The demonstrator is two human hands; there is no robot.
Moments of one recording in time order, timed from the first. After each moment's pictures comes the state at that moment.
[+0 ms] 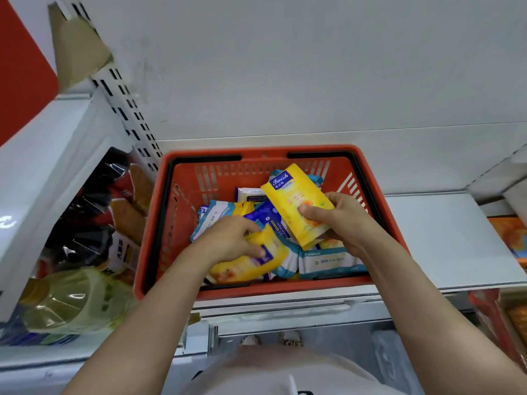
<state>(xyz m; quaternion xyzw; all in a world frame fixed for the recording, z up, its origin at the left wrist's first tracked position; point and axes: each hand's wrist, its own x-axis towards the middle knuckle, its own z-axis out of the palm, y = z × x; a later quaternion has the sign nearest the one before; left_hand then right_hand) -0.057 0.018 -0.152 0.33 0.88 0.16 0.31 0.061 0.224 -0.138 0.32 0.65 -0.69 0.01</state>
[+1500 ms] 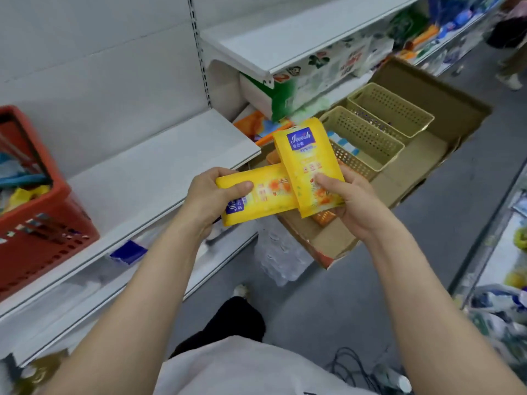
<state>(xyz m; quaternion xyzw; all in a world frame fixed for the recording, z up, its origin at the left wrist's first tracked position) 0.380 0.292 -0.148 0.28 0.68 0.50 0.46 0.617 0.378 -0.140 0.46 0.46 -0.69 -0.31</state>
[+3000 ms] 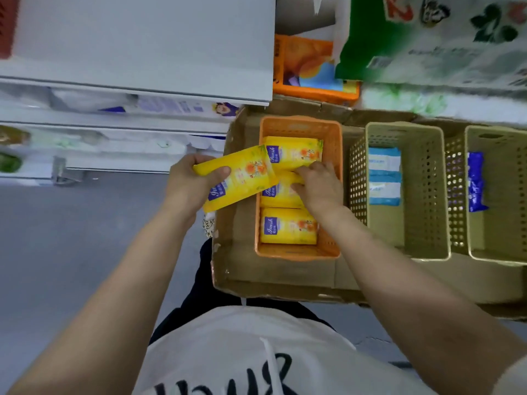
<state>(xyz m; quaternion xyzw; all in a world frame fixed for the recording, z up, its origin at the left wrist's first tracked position) 0.499 0.447 -0.293 -0.12 0.79 0.54 0.27 0.596 0.679 -0.348 0.22 0.95 -0.14 0.17</state>
